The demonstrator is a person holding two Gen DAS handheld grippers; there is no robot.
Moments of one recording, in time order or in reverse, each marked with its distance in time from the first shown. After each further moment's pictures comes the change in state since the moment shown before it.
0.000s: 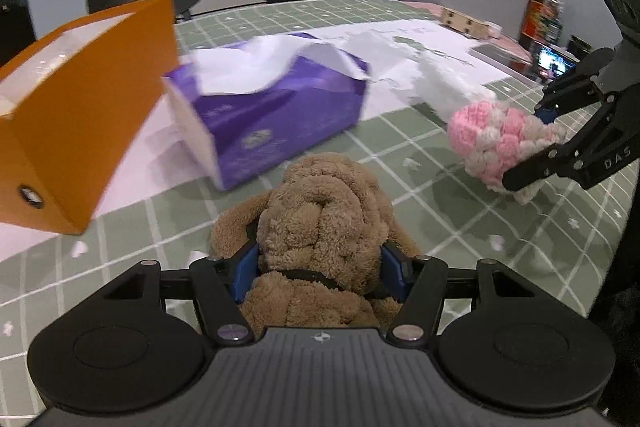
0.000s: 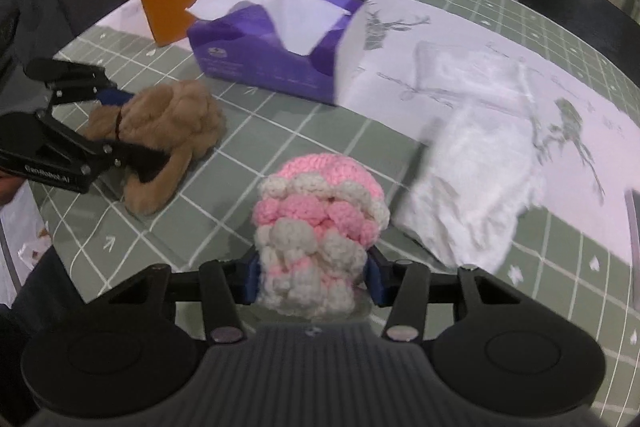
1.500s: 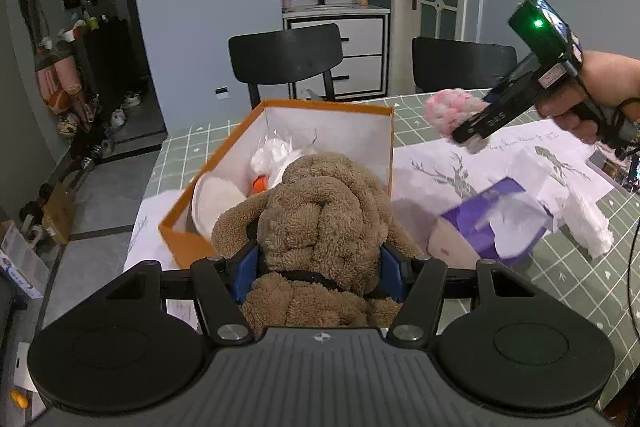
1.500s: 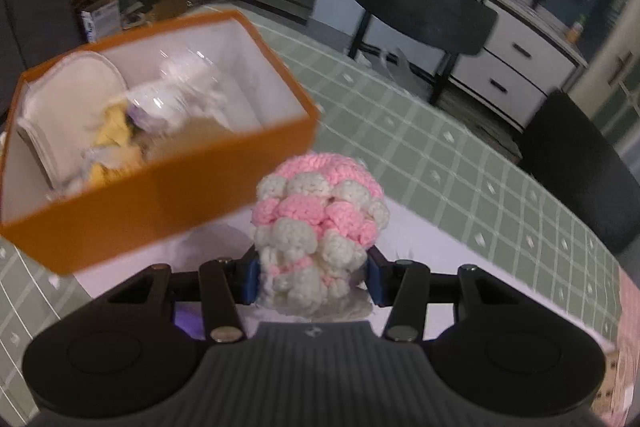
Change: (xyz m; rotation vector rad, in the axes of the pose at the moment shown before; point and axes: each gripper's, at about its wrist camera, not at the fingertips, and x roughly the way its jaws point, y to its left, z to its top) left arm -0.117 0.173 0.082 -0.111 -0.110 0.230; right arm 0.070 0.011 0.295 -0.099 -0.053 -0.175
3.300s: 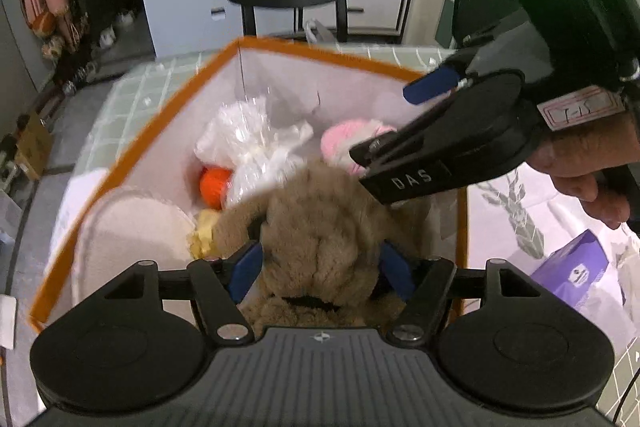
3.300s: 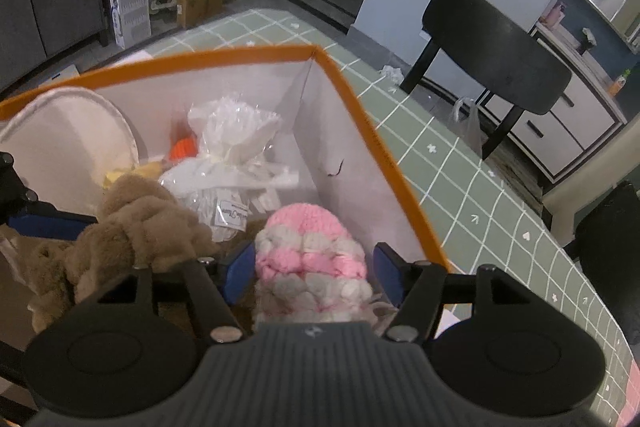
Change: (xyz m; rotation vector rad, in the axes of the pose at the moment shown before) left arm 0.154 0.004 0.055 -0.119 0.223 -0.006; right arm 0.095 0.075 0.104 -0.130 0.008 0.016
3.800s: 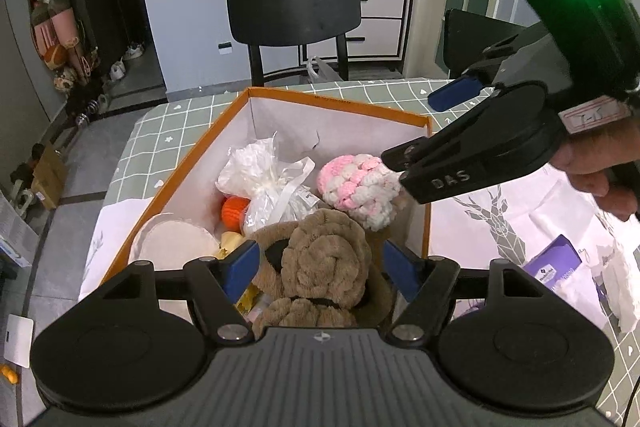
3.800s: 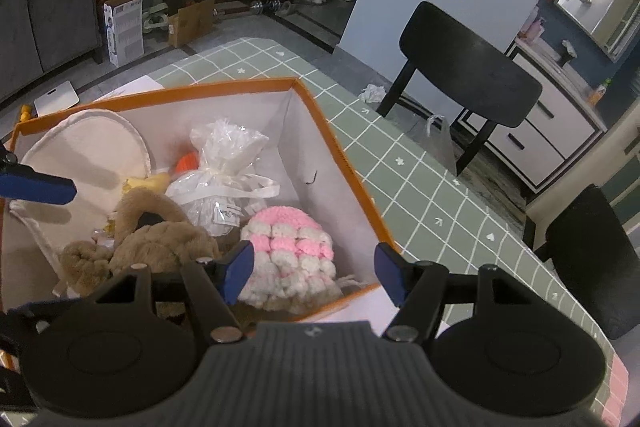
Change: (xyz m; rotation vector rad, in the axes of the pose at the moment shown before) left arm -0.044 -0.010 0.001 0.036 -0.073 0.032; right arm -0.060 -0.005 -0.011 0.006 -0.055 -0.044
